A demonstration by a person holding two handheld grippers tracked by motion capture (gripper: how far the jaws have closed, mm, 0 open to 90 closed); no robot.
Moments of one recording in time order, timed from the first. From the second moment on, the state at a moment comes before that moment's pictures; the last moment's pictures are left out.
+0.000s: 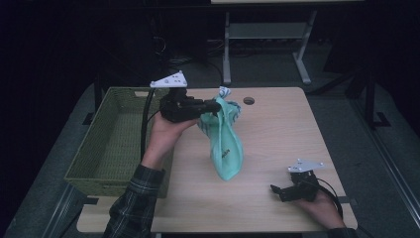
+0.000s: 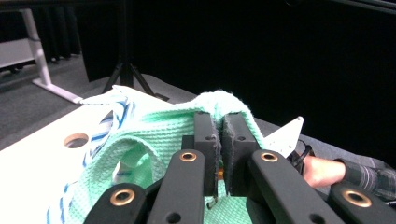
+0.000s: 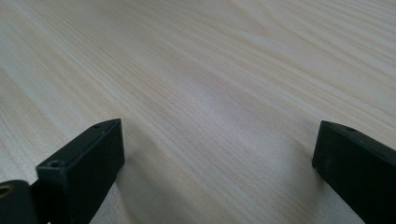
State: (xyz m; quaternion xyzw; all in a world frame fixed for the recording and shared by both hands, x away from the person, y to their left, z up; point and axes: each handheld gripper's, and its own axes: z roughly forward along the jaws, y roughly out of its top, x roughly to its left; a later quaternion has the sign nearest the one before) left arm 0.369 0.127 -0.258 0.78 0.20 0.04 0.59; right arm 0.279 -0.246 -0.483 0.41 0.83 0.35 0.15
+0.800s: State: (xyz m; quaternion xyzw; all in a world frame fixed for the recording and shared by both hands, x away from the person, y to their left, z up) left arm 0.374 0.088 -0.317 0.82 0.17 -0.01 0.55; right arm 0.279 -0.246 -0.483 0.41 0.83 0.35 0.15
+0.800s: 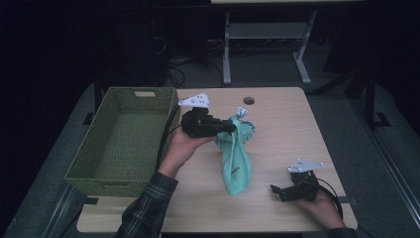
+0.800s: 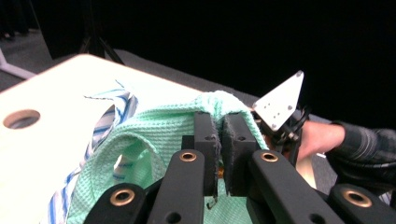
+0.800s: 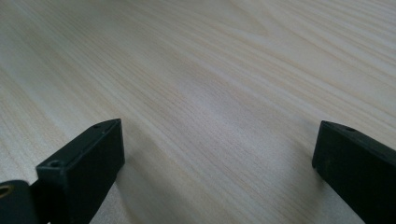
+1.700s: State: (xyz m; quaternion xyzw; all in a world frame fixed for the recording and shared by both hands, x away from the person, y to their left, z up) left arm 0.357 0.068 -0.410 0.89 0.18 -0.01 0.42; right arm 0.279 -0.246 -0.483 0.41 0.83 0.35 0.15
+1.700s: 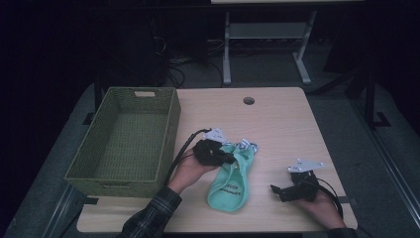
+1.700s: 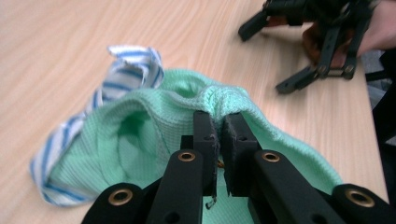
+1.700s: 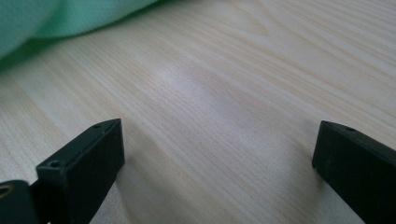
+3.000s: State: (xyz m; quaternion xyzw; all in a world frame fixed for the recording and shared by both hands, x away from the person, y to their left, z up) left arm 0.331 0.078 -0.436 0.91 0.20 0.02 0.36; right arm 0.279 -0.246 -0.483 0.41 0.83 0.35 0.15
